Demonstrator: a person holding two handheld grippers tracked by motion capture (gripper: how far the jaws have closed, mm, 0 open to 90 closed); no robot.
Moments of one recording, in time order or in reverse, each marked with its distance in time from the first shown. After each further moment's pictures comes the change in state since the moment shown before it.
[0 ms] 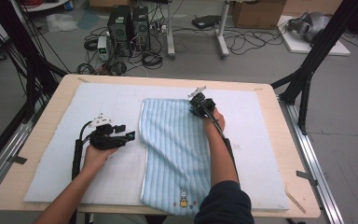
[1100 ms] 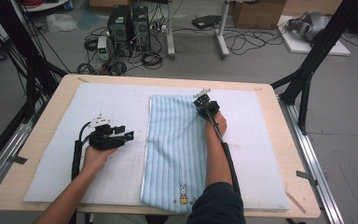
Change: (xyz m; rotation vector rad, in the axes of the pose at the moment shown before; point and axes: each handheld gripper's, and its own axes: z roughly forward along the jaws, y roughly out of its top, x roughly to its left) left arm 0.002 -0.001 -0.001 0.000 0.010 -0.013; right arm -0.002 -0.017 -0.003 -0.017 -0.136 0.104
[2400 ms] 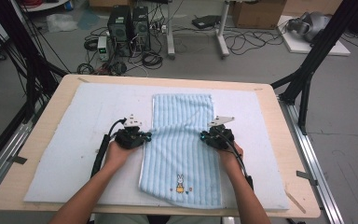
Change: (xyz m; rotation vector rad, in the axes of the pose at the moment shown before) left arm -0.036 0.014 0.064 0.187 -0.007 0.166; right arm 0.018 -0.085 -0.088 -0.107 0.358 0.019
